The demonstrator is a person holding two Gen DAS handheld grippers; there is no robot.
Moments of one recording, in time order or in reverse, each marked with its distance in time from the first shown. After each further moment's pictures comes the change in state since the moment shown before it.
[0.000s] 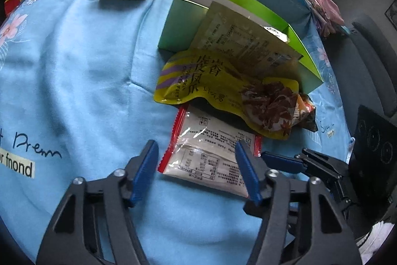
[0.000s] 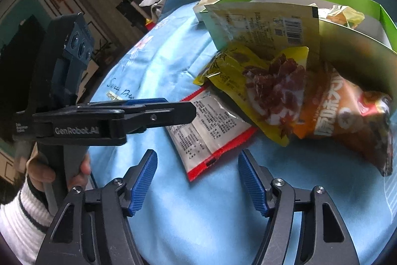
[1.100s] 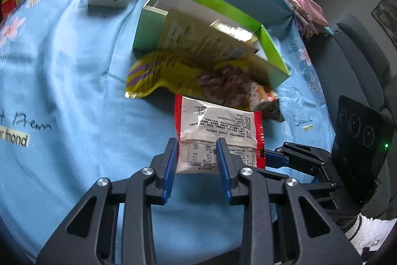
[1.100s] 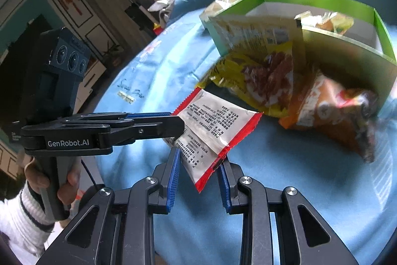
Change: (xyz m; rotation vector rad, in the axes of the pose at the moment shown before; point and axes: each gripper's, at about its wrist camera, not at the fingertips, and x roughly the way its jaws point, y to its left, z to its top) left arm -0.031 -0.035 -0.013 0.012 -0.044 -0.063; right arm -0.036 -0.002 -0.008 -0.029 -0.055 0.033
